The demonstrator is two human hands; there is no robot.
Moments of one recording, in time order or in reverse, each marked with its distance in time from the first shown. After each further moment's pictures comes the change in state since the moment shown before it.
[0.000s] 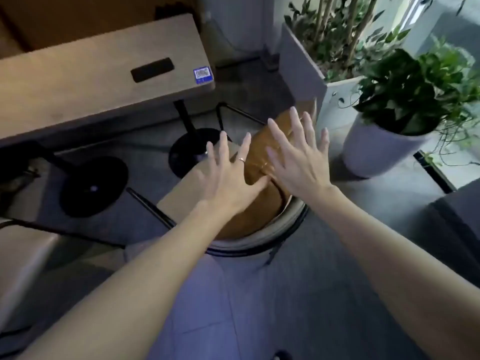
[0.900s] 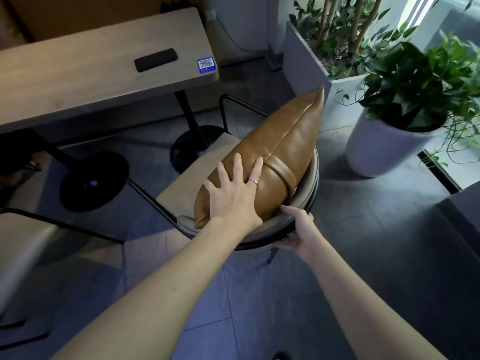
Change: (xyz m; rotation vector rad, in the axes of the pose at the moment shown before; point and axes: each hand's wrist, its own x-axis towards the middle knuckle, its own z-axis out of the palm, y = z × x) left_hand -0.044 0.001 0.045 0.351 -0.133 0.043; right_hand -0.125 -0.007 0.074 1.440 -0.386 1.444
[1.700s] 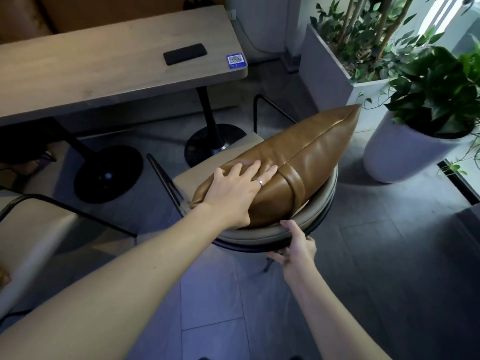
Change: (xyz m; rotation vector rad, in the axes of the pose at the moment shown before) left_hand -0.011 -0.098 0.010 0.133 0.083 0.311; right_hand -0.034 0.078 0.074 0.242 0.173 -0.012
